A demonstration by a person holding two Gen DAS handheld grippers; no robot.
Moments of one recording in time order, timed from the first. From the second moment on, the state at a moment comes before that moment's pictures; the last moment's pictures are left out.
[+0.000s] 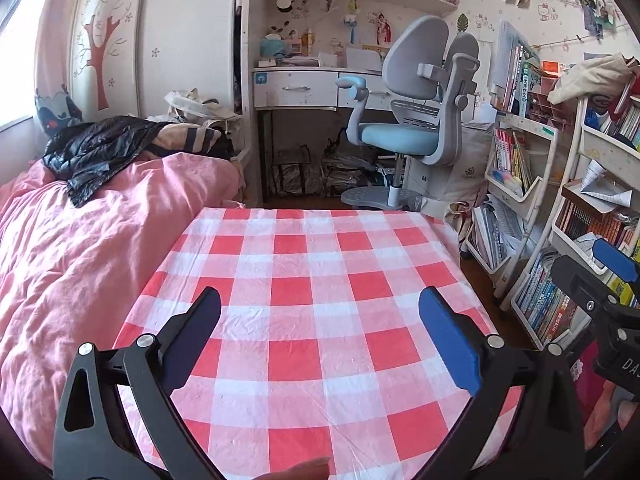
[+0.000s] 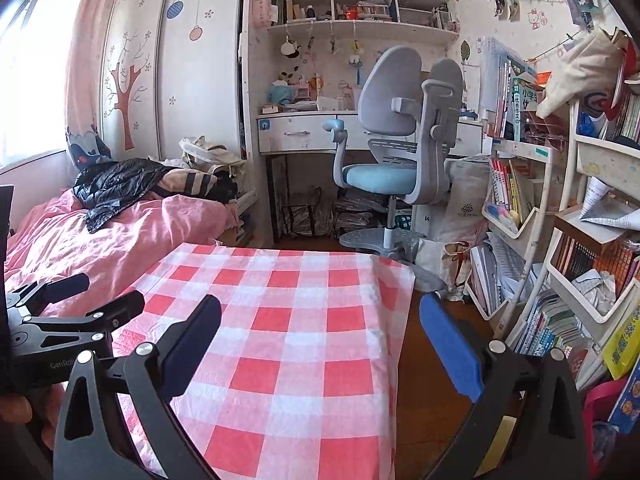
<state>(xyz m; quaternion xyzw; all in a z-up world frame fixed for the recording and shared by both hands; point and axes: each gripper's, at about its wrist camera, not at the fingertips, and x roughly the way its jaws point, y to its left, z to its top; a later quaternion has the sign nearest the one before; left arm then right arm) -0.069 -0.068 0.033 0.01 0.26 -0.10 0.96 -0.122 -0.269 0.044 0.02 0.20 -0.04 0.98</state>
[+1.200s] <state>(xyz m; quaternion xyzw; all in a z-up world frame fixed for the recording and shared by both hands) -0.049 -0.045 0.019 0.01 0.30 -0.10 0.95 -0.068 -0.254 -0.002 0.01 0.33 -0.02 0.94</state>
